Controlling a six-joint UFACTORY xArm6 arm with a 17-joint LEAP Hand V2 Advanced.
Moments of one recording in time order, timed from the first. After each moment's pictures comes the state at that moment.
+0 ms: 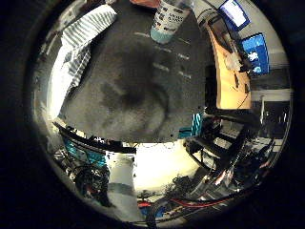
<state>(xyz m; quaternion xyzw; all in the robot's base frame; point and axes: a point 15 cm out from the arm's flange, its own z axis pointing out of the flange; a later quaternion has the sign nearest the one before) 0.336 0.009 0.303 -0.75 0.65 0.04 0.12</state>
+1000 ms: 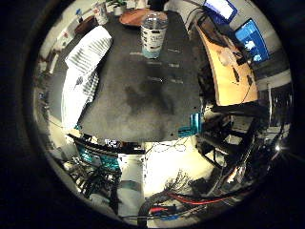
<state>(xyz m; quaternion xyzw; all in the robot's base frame) 0.337 -0.041 0.363 -0.69 0.69 0.03 0.22</state>
